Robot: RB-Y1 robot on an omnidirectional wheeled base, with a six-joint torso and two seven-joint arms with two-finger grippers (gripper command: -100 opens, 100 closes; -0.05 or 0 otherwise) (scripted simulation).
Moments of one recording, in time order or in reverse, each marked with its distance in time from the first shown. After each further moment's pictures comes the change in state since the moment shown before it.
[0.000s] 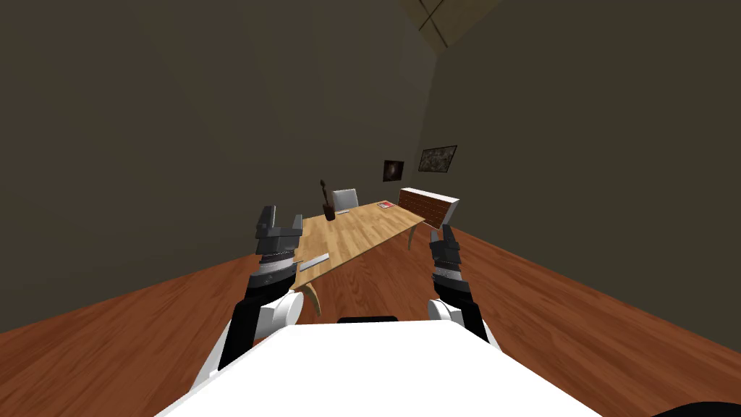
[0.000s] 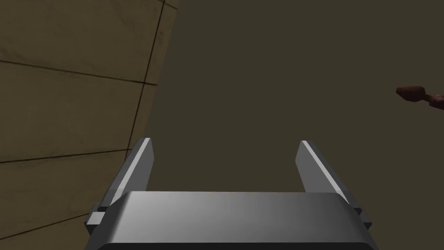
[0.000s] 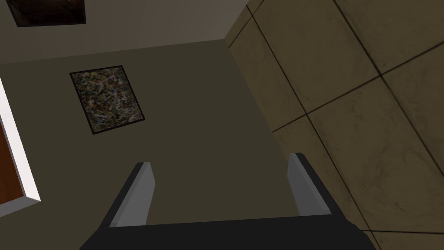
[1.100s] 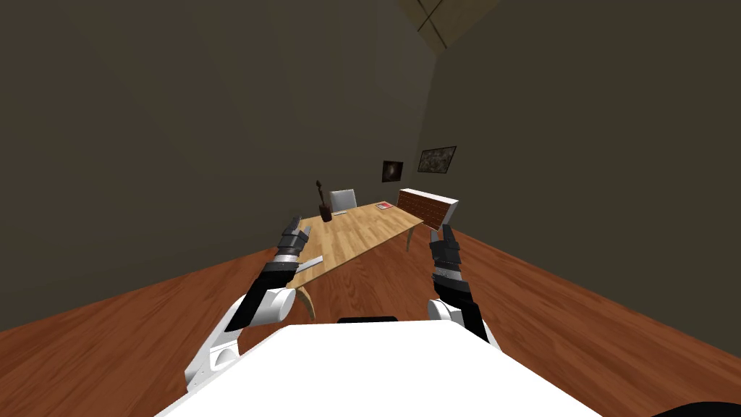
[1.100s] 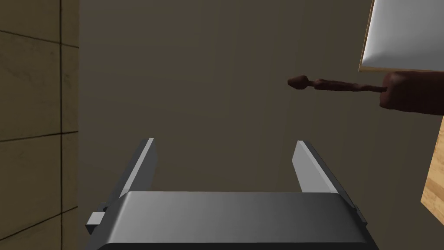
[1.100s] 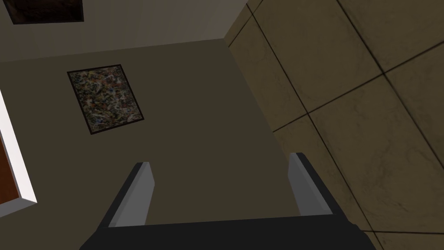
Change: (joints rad) left arm -0.082 0.200 0.082 0.172 0.073 0.271 -0.025; right arm 0.000 0.000 0.000 0.000 0.000 0.000 0.000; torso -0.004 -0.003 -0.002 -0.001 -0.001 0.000
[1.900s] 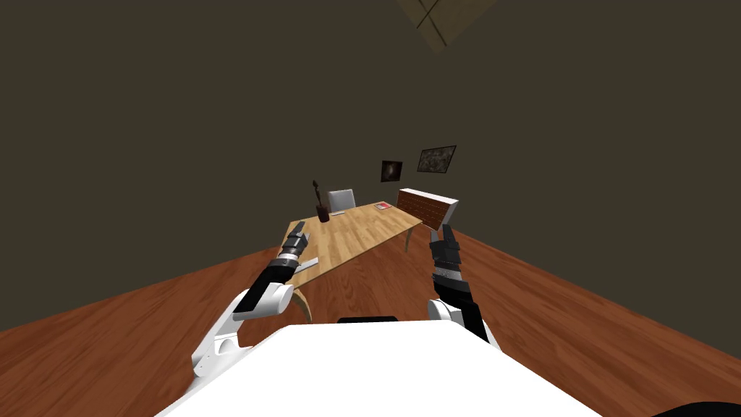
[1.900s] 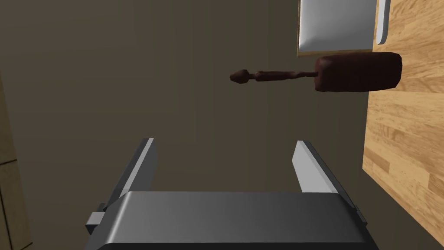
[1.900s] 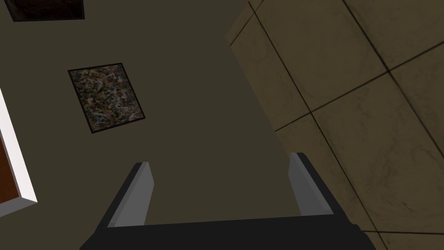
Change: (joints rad) left arm -0.054 0.053 0.042 0.110 0.039 0.174 -0.022; right arm 0.000 0.000 0.000 0.000 0.000 0.000 0.000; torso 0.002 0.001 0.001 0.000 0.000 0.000
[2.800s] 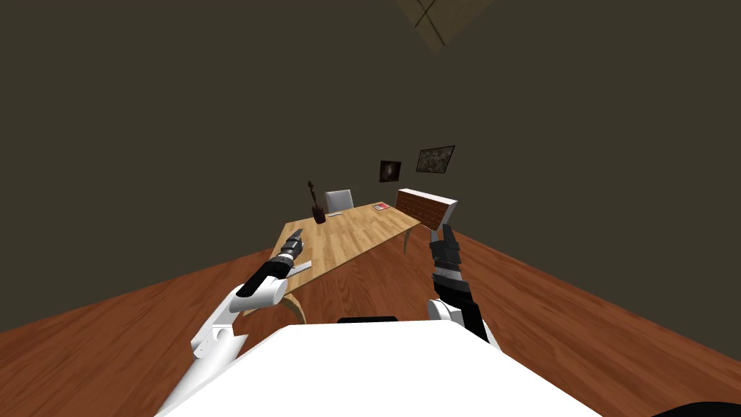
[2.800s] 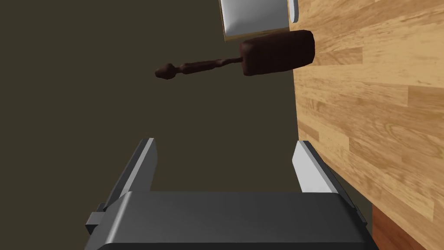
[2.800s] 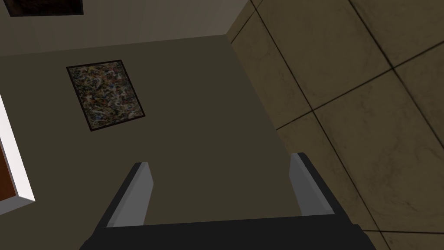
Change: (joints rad) left arm -0.071 0.072 0.072 0.134 0.064 0.246 -0.023; right arm 0.000 0.000 0.000 0.000 0.000 0.000 0.000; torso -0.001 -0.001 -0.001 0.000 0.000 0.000
